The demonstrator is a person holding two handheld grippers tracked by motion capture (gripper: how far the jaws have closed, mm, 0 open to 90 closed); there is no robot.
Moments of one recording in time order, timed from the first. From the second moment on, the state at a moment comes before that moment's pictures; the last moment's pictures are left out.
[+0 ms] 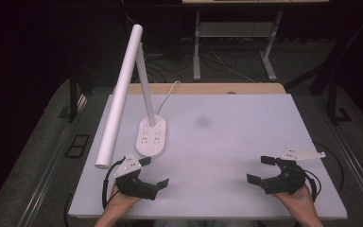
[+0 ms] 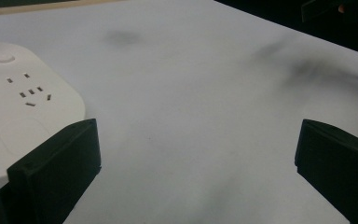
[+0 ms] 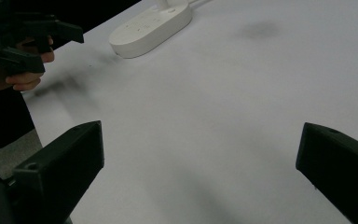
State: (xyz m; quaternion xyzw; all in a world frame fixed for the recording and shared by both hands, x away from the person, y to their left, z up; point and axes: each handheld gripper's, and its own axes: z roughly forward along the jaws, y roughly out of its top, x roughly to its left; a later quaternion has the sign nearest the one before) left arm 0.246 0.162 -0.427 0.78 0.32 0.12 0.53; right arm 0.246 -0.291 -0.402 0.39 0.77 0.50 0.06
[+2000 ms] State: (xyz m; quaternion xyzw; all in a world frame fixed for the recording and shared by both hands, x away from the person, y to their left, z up) left arm 0.247 0.163 -0.428 0.78 0.32 0.12 0.52; right arm 0.318 -0.246 -0.364 0.35 0.80 0.49 0.01
